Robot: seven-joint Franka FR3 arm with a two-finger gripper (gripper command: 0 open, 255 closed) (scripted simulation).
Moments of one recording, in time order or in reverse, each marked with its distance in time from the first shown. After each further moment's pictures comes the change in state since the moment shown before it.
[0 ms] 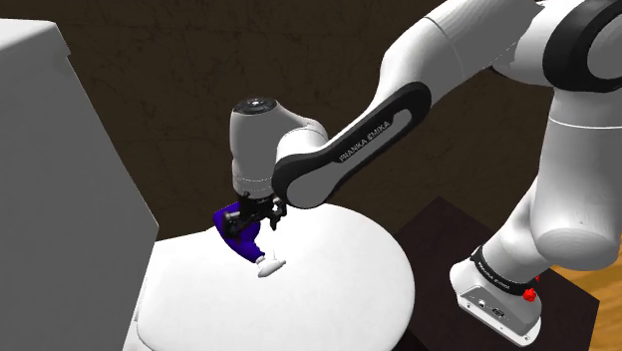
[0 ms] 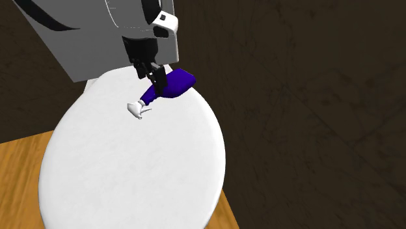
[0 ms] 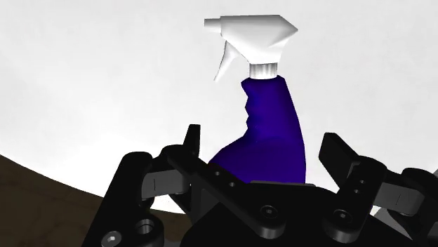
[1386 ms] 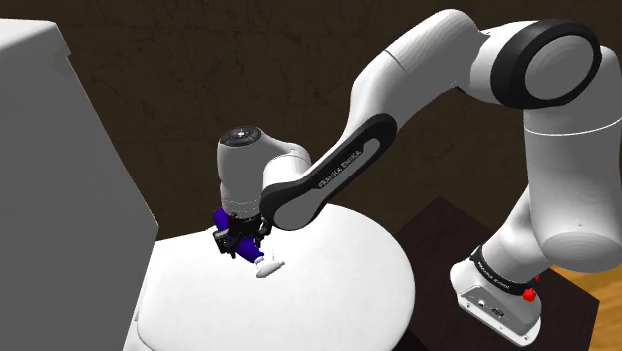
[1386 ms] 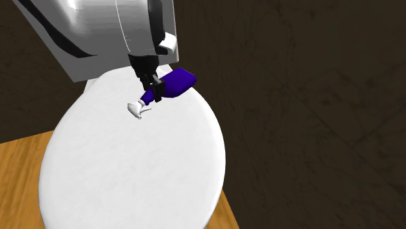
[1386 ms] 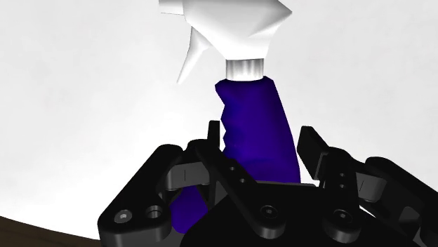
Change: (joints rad) arm 0.085 0.164 -0.065 0.099 -0.094 0.062 0.076
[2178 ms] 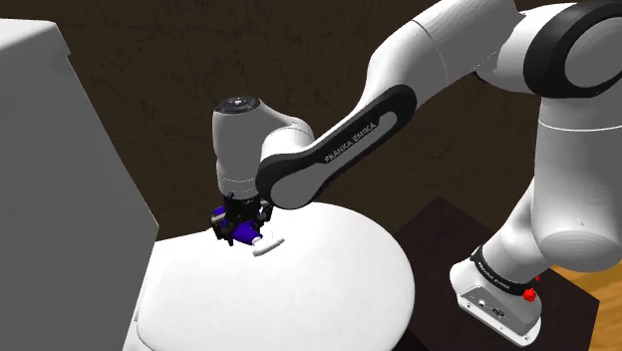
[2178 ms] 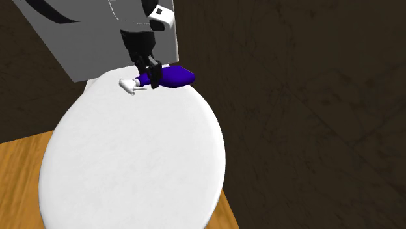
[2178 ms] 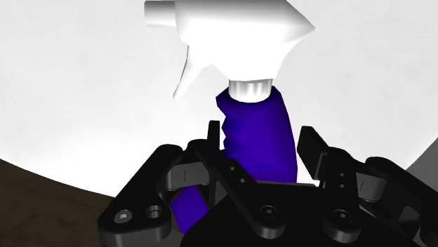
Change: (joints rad) arm -0.037 -0.099 0.046 0.010 0.061 -0.102 -0.036
